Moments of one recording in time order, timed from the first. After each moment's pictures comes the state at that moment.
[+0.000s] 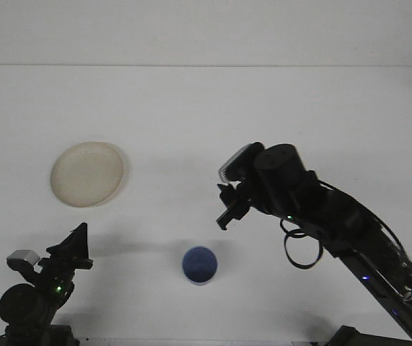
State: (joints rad) left arm -0.04 0.06 0.25 -0.13 0.23 -0.59; right arm 0.71 1.32 1.59 -0.90 -0.05 -0.01
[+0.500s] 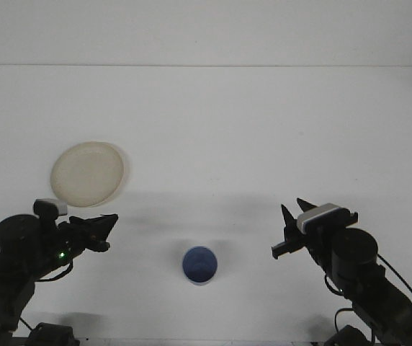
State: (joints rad) left arm -0.13 0.73 0.83 -0.52 0.55 -0.26; right arm 0.56 0.66 0.76 -0.47 0.14 0.11
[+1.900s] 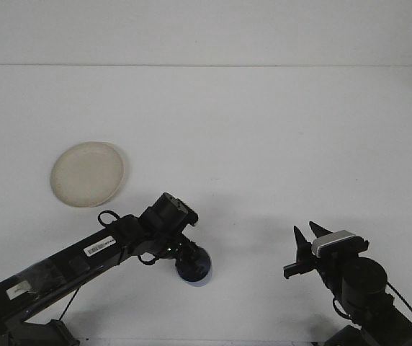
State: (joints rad) left arm -0.78 1.48 1.04 -0.53 0.29 -0.12; right arm 0.54 0.45 0.59 -0.51 0.16 0.17
